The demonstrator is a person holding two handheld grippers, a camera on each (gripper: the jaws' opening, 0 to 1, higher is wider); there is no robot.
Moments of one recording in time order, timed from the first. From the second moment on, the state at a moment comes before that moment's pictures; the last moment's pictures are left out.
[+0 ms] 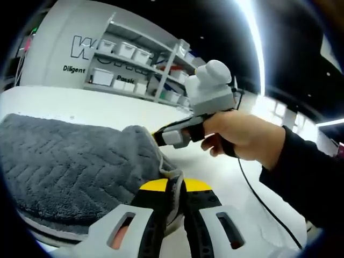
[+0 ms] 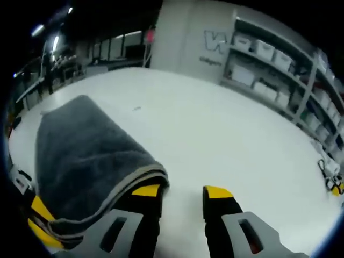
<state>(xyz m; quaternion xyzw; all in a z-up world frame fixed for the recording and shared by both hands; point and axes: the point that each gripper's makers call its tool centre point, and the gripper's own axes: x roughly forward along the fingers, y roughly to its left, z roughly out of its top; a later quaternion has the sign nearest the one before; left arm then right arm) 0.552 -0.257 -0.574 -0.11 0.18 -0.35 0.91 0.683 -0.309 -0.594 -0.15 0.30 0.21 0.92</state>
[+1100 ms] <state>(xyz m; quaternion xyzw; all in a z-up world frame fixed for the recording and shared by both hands) 0.536 -0.097 -0.510 0.06 0.09 -0.35 0.93 0.640 -0.301 -0.523 -0.13 0.23 0.16 0.95</state>
